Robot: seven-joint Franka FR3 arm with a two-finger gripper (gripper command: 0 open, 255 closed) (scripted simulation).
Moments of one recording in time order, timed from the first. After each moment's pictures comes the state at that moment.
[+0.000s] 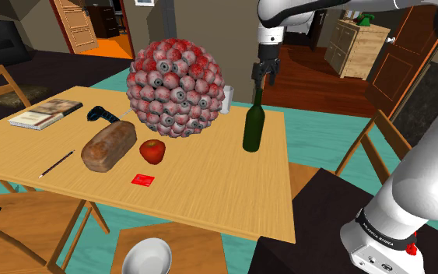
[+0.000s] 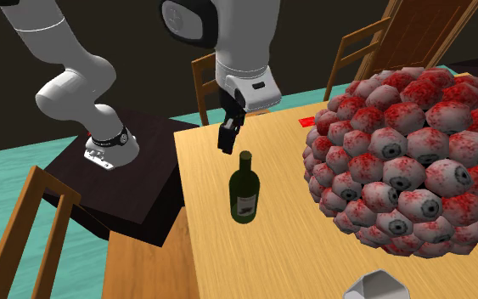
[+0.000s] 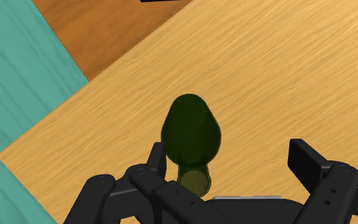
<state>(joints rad) -0.06 0.02 -0.11 -1.80 0.01 1.72 -0.17</state>
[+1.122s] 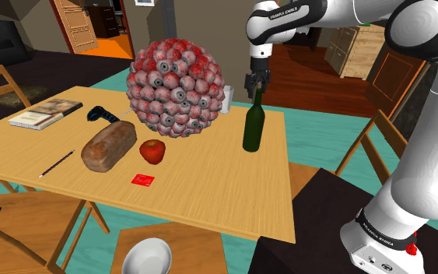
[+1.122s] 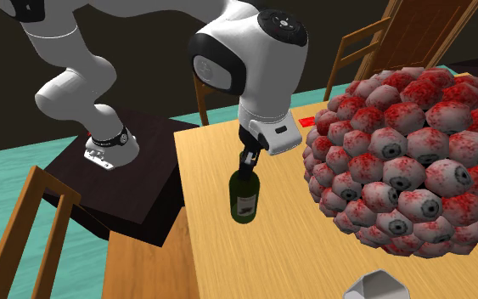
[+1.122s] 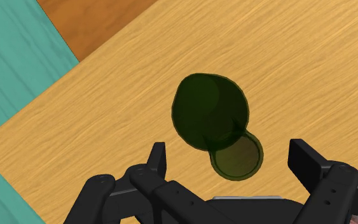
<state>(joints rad) -0.08 0.21 -0.12 -1.71 0.04 1.80 -0.21</state>
